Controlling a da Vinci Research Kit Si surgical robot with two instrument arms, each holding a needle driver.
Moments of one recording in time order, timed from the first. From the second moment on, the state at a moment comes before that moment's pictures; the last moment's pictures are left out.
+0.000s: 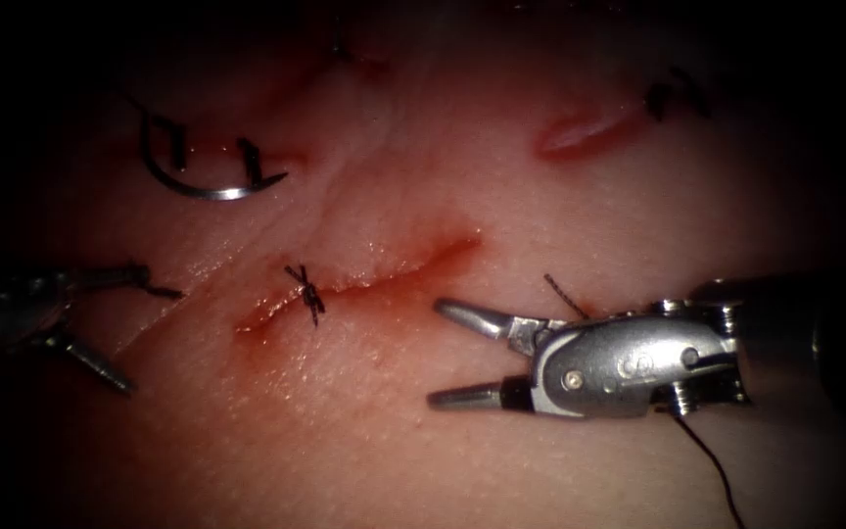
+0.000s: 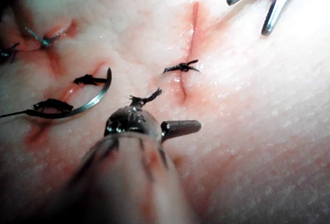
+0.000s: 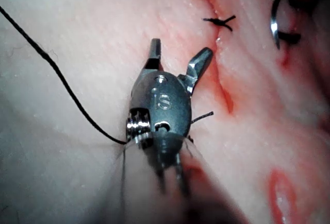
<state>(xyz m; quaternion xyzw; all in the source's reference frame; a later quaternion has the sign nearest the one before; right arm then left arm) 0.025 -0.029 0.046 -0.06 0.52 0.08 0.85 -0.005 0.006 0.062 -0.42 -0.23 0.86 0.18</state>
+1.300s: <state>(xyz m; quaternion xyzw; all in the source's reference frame) 0.029 -0.028 0.042 -0.02 0.56 0.13 0.82 -0.002 0.001 0.070 -0.24 -0.17 0.95 0.11</state>
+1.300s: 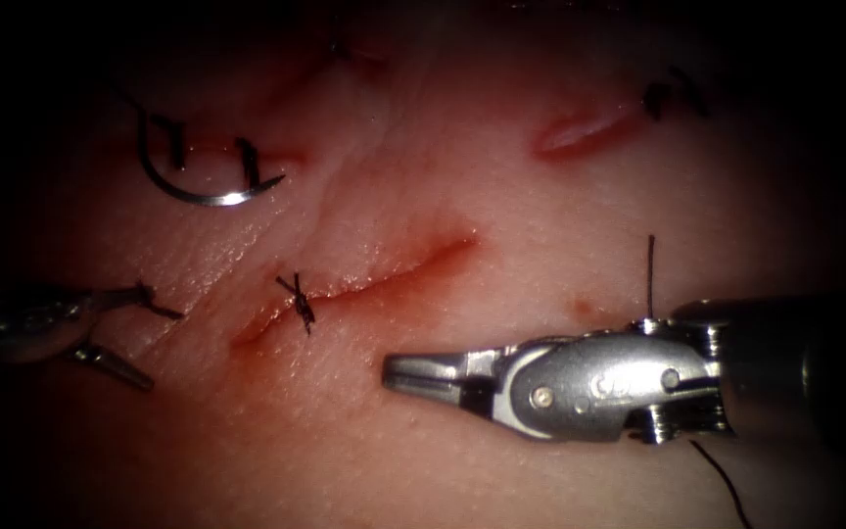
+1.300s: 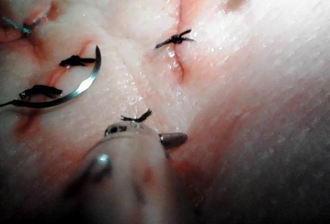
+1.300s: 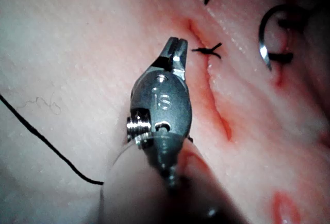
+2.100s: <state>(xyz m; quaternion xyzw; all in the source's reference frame) 0.041 -0.027 0.049 -0.02 0.56 0.14 0.82 -0.005 0.000 0.070 -0.28 -0.19 0.93 0.13</state>
